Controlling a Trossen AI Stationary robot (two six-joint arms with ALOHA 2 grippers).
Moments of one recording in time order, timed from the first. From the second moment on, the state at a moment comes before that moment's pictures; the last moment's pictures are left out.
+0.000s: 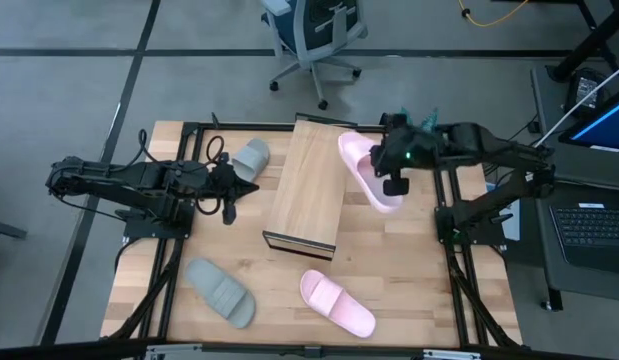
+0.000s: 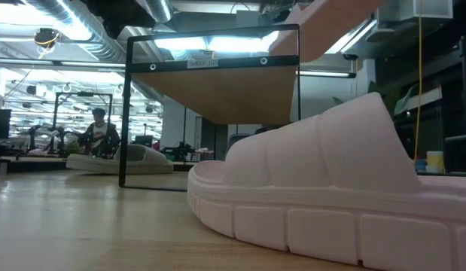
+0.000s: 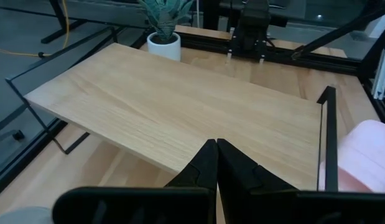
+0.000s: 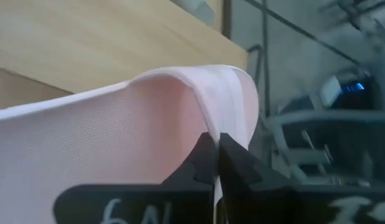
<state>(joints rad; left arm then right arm) -0.06 0.77 0.76 -0.40 -0.29 -0.20 -0.05 1.38 1.70 -1.20 0.40 -0.42</state>
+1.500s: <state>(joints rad) -0.06 0.77 0.76 -0.38 -0.41 -0.20 -0.48 1.59 1.70 -0.82 -0.22 -1.21</state>
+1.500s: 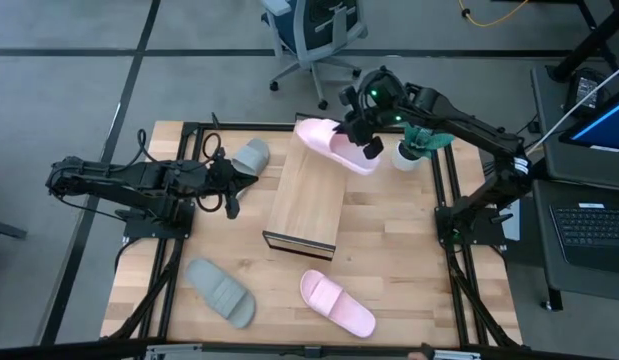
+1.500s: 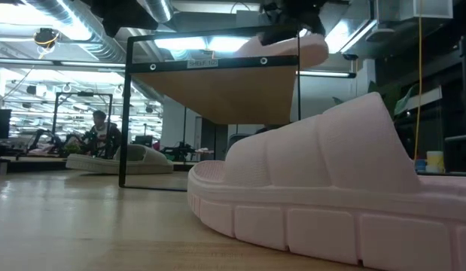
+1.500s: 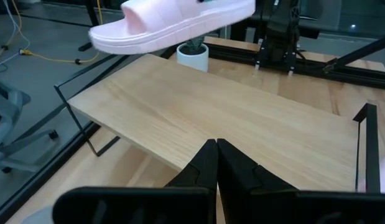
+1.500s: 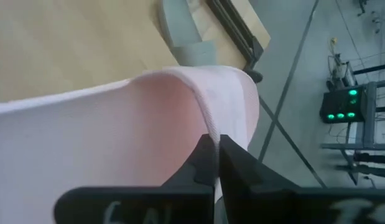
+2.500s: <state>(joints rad) -0.06 0.77 0.76 -0.38 -0.43 -0.18 -0.53 1.69 1.70 -0.72 -0.26 -1.37</state>
